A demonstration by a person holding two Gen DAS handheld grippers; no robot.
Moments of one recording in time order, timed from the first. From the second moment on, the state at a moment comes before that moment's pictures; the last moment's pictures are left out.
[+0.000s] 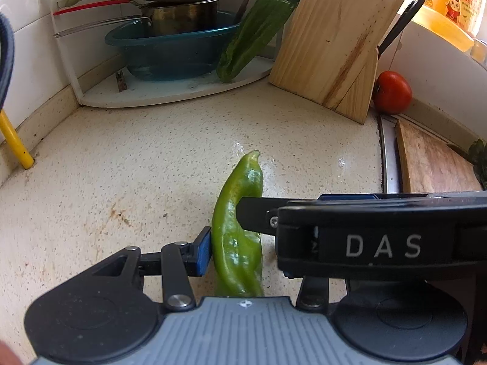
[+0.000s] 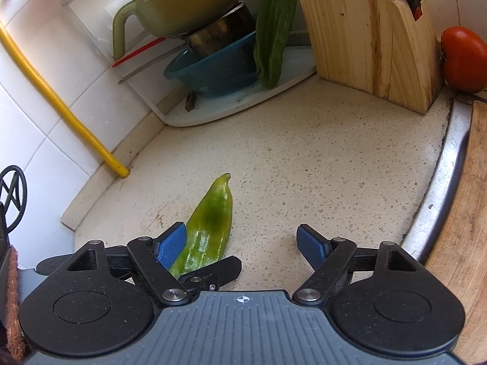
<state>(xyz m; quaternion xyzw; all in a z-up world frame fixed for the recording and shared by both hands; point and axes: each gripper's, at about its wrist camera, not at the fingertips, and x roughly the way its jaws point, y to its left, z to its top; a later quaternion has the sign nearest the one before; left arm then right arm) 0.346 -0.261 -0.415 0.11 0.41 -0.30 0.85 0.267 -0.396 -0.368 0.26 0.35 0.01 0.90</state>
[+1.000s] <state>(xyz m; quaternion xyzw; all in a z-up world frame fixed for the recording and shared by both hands) 0.342 -0.272 -0.416 0.13 0.41 -0.31 0.85 0.269 -0.403 -0.362 0.26 0.34 0.00 0.90</state>
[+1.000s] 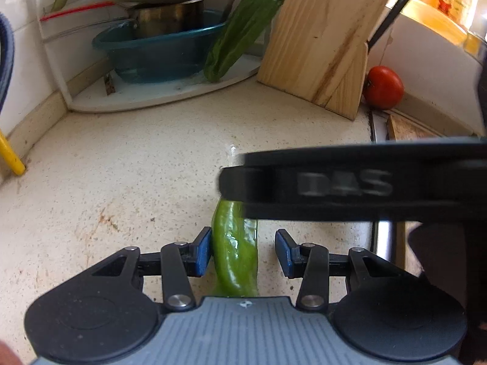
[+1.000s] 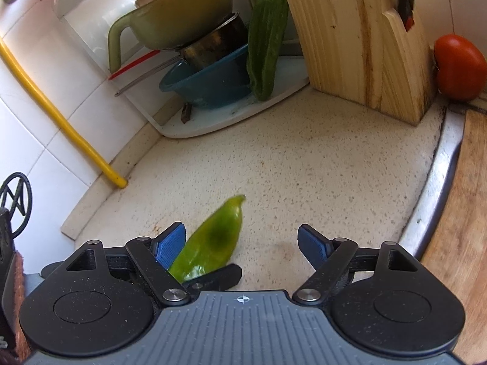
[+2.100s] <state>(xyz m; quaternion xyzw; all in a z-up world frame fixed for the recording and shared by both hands) 0.301 -0.222 -0.411 0.16 0.43 -0.34 0.82 0.253 -0.371 -0.373 0.29 0.38 0.07 0.87</state>
